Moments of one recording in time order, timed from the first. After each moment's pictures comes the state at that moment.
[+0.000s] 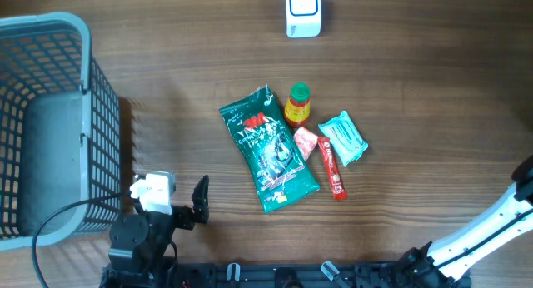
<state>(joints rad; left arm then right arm) -0.14 0.01 0.29 -0.68 0.11 -0.15 -0.80 2.30 1.88 -0.67 0.18 0.33</state>
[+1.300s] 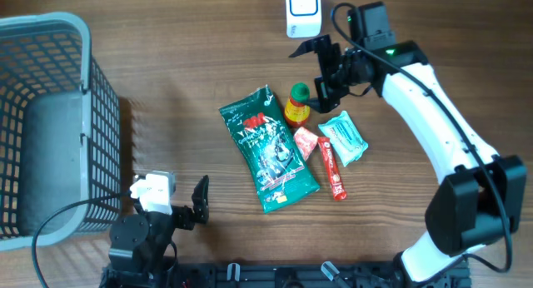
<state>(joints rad) -0.14 0.01 0.29 -0.68 0.11 -0.15 0.29 1.80 1.49 -0.73 -0.62 1.51</state>
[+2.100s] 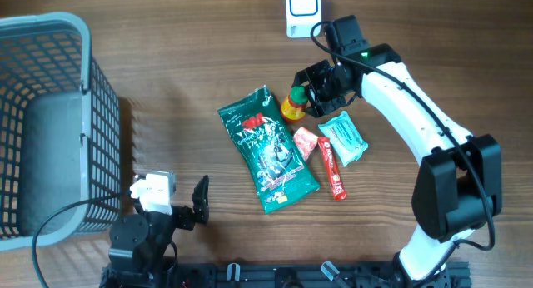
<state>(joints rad) -0.14 0.01 0.29 -0.68 0.11 -0.15 0.34 1.90 1.49 -0.81 -0.42 1.41</state>
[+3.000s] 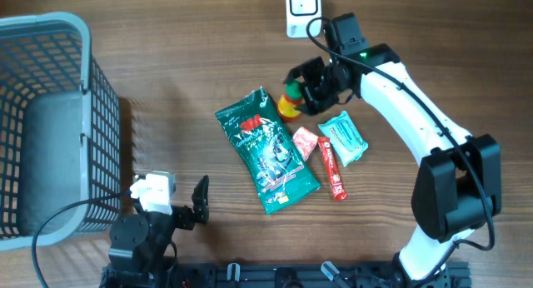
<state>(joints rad) -0.14 0.01 0.29 -0.68 0.11 -0.15 0.35 1.90 1.49 -0.80 -0.50 1.41</state>
